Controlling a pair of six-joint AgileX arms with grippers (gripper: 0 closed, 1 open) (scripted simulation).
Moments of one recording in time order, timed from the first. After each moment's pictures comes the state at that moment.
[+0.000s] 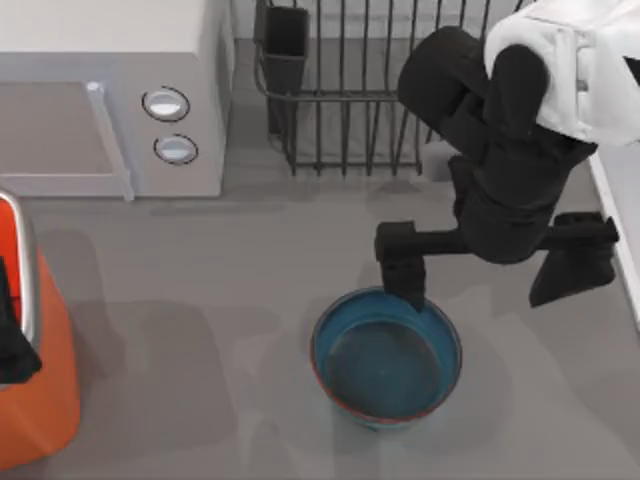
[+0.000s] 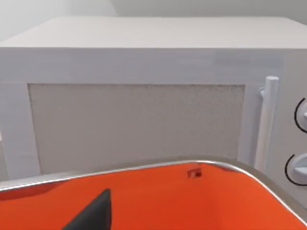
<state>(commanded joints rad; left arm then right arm) 0.00 0.00 0.00 0.00 0.00 0.00 0.65 1.84 1.49 -1.23 0.00 0.60</state>
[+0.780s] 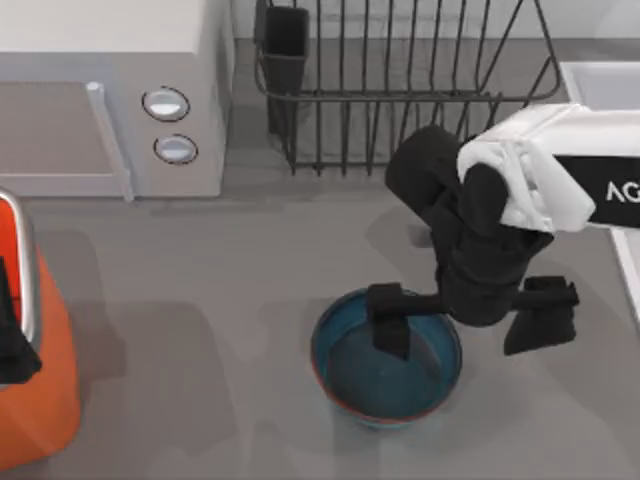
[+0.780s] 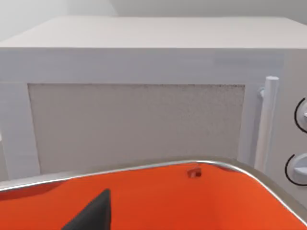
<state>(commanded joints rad) 0.00 0.00 0.00 0.00 0.00 0.00 0.65 1.94 1.25 -0.88 0.00 0.60</state>
